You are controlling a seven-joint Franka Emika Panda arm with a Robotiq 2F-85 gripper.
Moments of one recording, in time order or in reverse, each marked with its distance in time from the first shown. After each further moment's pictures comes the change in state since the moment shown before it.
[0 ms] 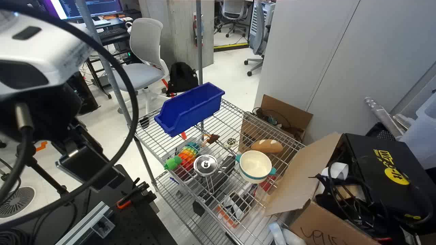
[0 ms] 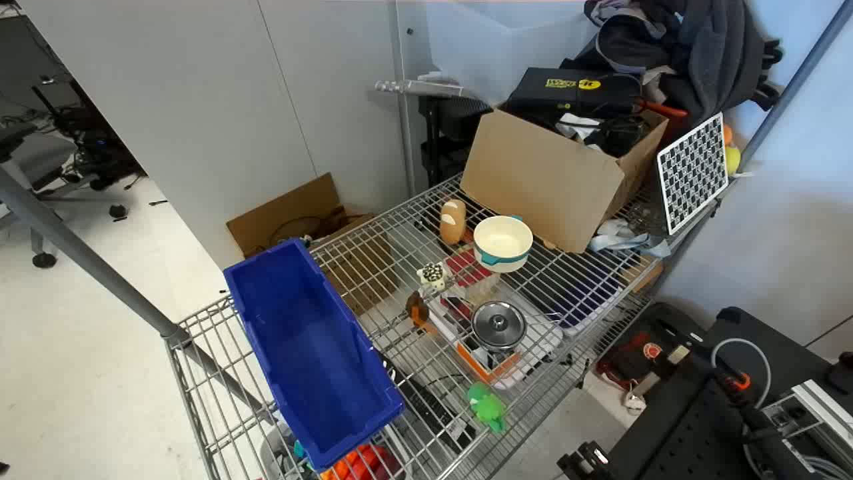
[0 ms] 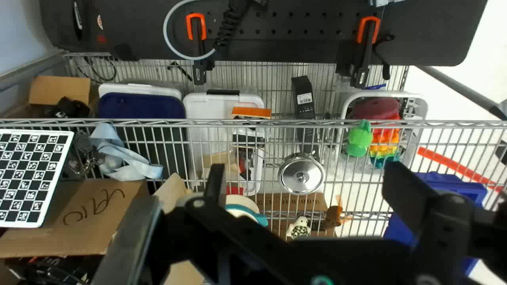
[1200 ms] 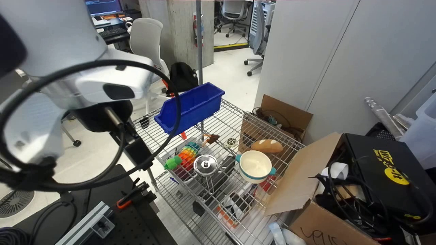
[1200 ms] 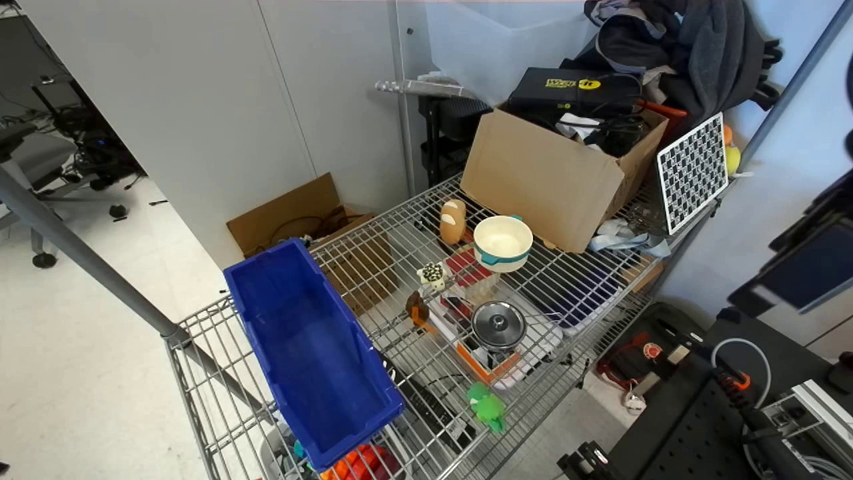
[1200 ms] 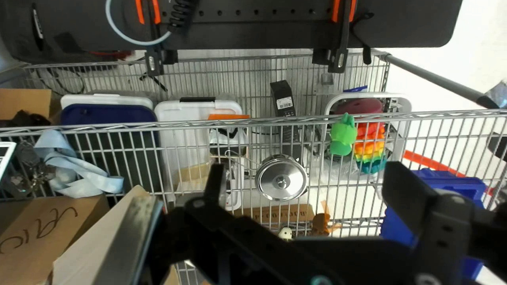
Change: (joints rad) arm 0.046 0.323 0.030 0.055 0.076 0.207 0.060
